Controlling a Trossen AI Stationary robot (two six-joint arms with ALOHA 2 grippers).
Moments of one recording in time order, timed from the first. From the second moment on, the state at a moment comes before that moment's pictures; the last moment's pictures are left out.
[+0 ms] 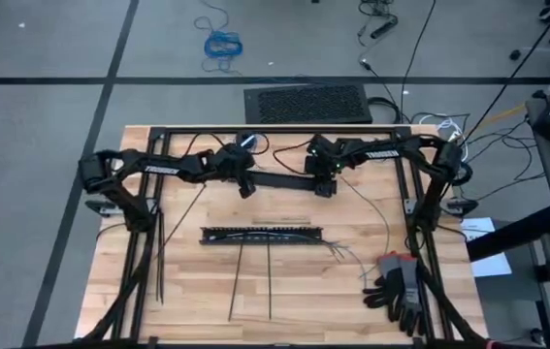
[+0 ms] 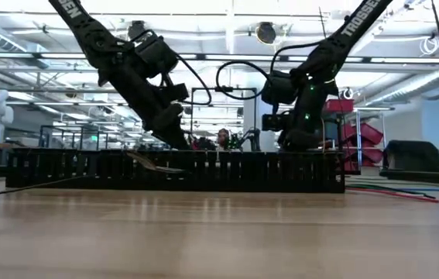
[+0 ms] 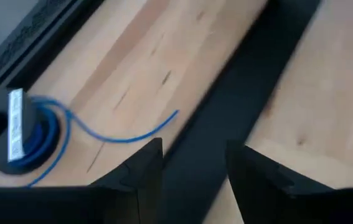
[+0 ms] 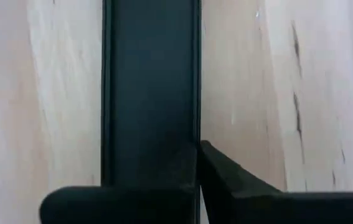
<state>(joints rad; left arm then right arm) 0.41 1.57 0.75 0.04 -0.06 0.02 -0.50 1.78 0.98 -0.43 -0.09 -0.36</state>
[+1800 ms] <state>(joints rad) 0.43 1.72 0.83 0.01 0.38 0.14 -0.28 1.48 0.99 -0.50 0.08 -0.38</state>
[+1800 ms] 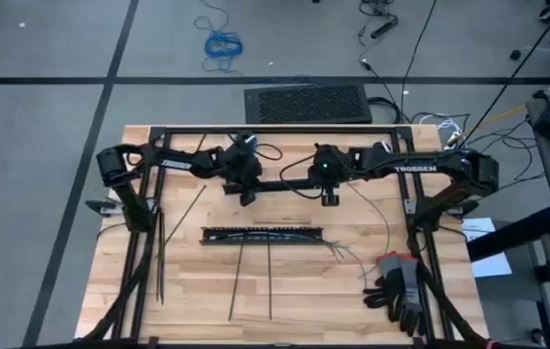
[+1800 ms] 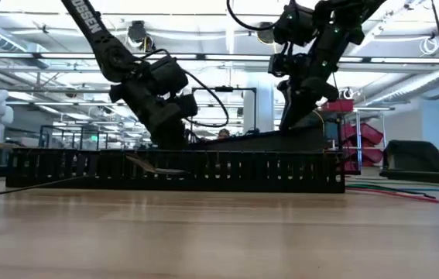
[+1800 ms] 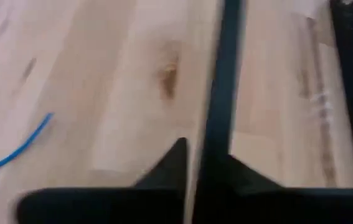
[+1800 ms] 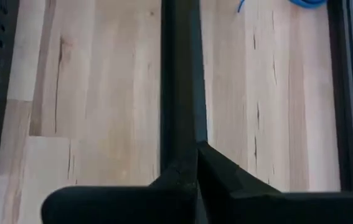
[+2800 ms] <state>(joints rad) 0.02 1.72 1.00 0.42 -0.63 1.35 -0.36 1.31 1.20 -0.81 -0.24 -0.15</state>
